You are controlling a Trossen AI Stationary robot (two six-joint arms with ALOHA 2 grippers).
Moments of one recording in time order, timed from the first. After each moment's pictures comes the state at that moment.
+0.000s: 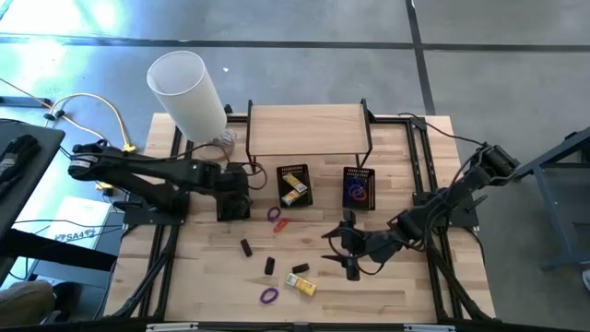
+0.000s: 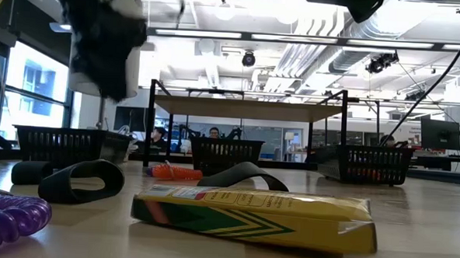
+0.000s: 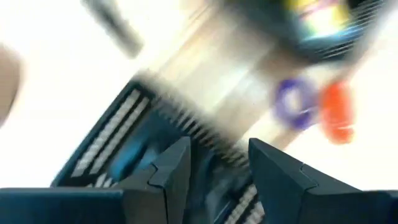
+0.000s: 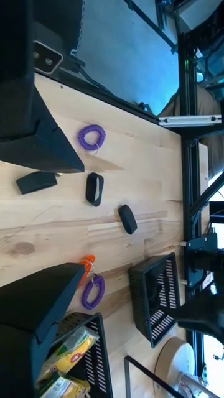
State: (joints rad) left arm -0.06 1.17 0.85 -0.78 -0.27 -0.79; right arm 0.58 1.43 0.89 0.05 0.49 0.33
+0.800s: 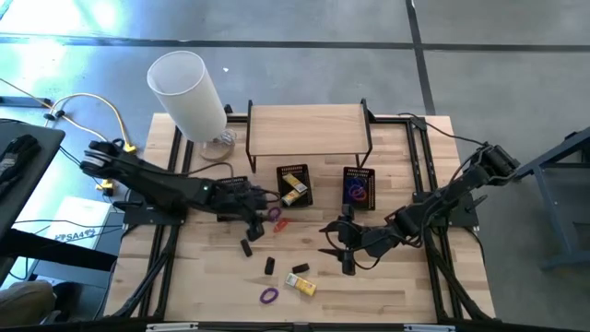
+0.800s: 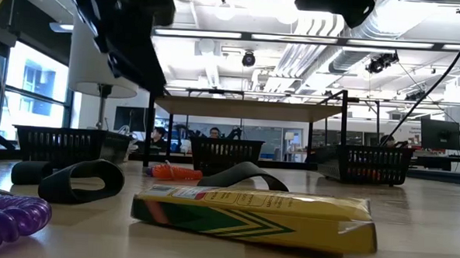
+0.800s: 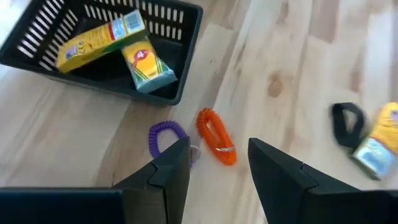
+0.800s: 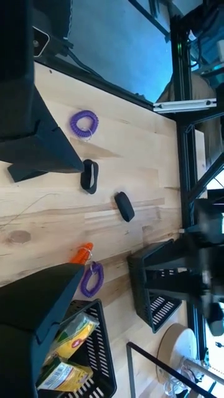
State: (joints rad) left arm -0.24 1.32 0.86 -0.35 -0.26 -0.55; right arm 0.55 1.43 0.89 0.06 0.49 0.34
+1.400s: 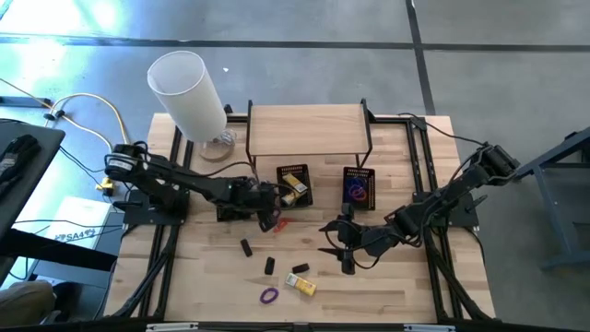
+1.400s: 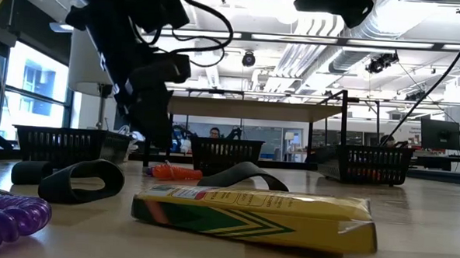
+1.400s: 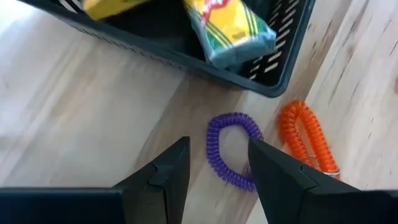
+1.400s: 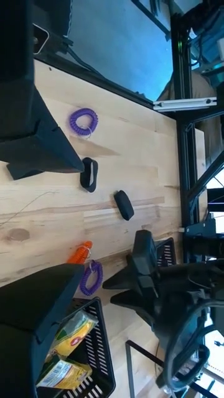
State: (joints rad) left arm -0.11 1.55 0.85 -0.30 -0.26 -0.58; right arm 0.54 1.43 0.89 0.06 0.49 0.34
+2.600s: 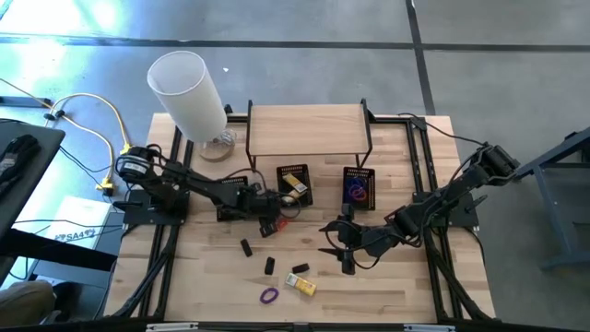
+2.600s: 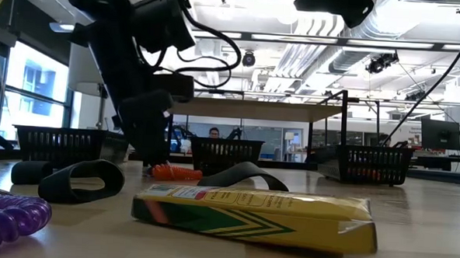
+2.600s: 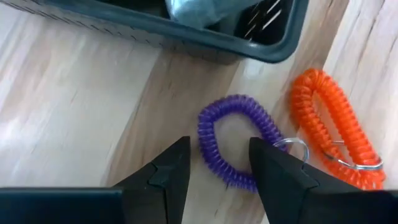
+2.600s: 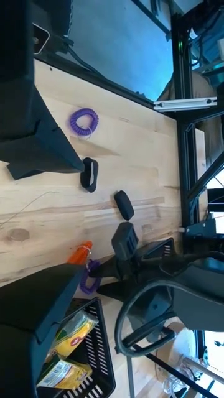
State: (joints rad) left arm -0.12 1.68 0.86 -0.25 -0.23 -0.50; right arm 0.54 1.43 0.89 0.06 0.50 0.34
